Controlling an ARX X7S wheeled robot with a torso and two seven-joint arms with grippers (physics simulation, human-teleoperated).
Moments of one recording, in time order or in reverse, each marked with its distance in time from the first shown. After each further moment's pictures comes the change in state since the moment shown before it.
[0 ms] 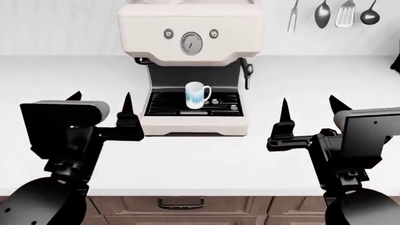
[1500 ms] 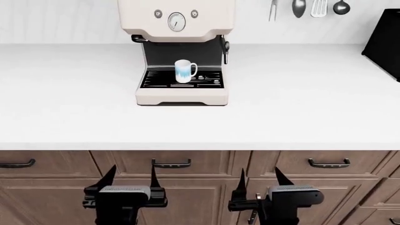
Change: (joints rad) left arm 0.412 0.188 0.191 -0.738 0.441 0.995 0.153; right arm -0.322 -0.231 -0.222 0.783 -0.311 -0.907 -0.092
